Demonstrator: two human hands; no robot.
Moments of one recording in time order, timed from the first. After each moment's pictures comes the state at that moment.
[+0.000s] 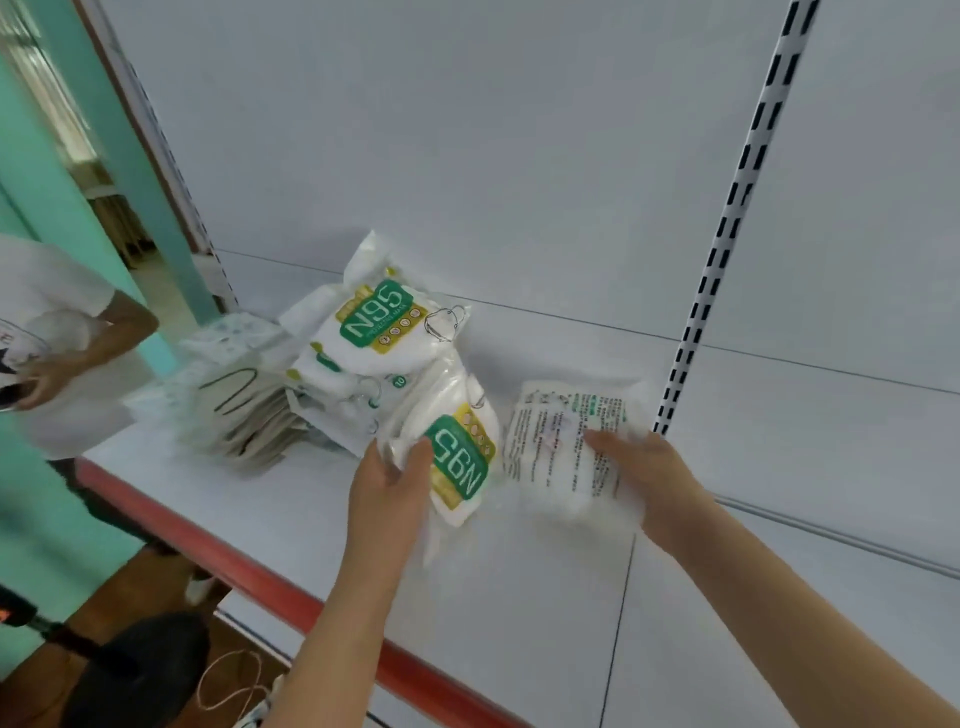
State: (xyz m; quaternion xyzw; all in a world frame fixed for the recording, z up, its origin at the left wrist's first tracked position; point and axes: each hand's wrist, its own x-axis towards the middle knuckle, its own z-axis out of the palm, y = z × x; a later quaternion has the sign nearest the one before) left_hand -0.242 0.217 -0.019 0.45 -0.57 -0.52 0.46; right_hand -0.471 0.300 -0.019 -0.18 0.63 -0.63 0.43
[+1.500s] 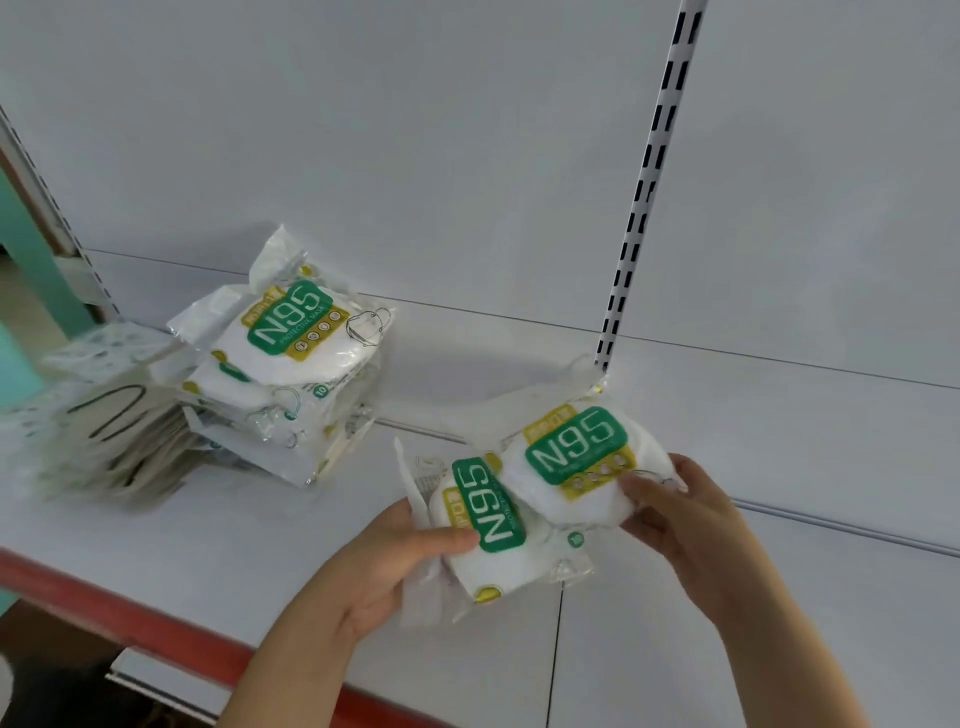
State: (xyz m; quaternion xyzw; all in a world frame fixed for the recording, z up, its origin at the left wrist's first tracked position) left_hand -0.267 0.238 -0.020 0.36 -0.56 -0.74 0.11; right_hand -0.480 0.405 -0.013 -0.15 0.62 -0.70 0.33
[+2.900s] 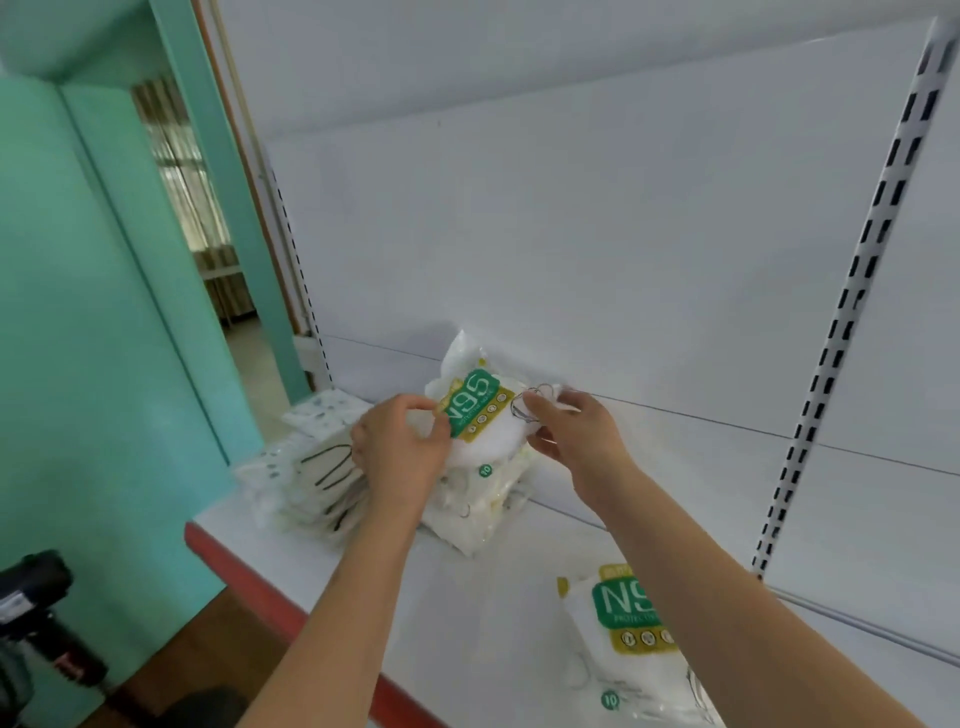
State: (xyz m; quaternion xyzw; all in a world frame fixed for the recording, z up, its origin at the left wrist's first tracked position) left_hand -0.215 0.095 0.058 0.55 -0.67 -0.21 0.45; right_hand -0.380 0.173 0.079 -0.30 0.58 -0.65 0.39
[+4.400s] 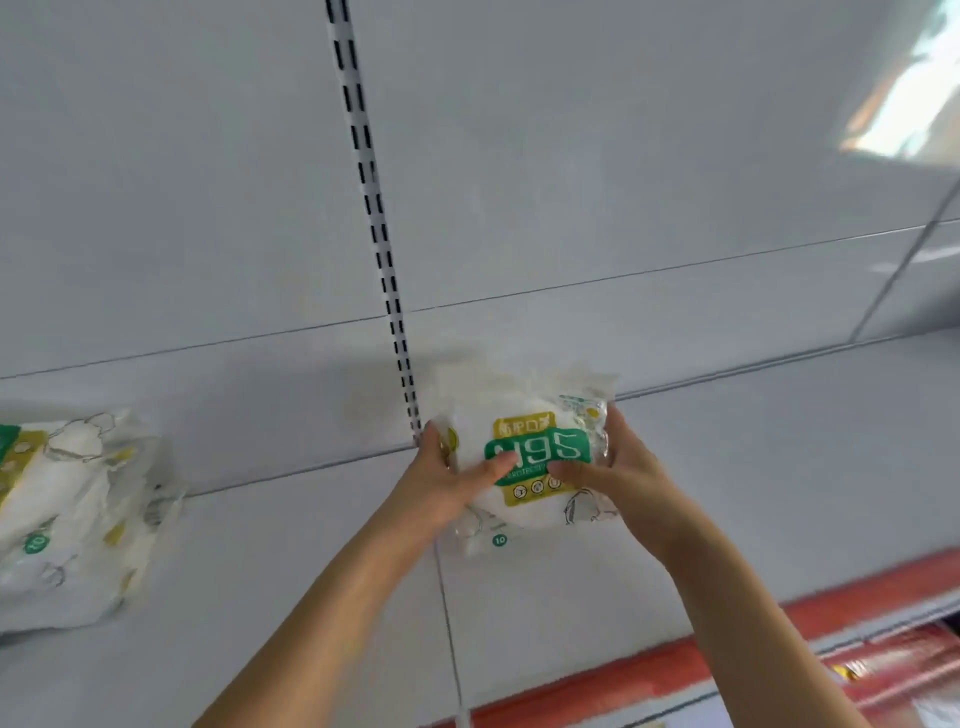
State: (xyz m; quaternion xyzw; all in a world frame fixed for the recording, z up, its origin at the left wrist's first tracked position) left_hand -0.393 0.294 -0.017 0.18 -0.71 -0.68 0.01; right_hand -0.474 0.495 -0.017 -0.19 0.66 -0.69 0.23
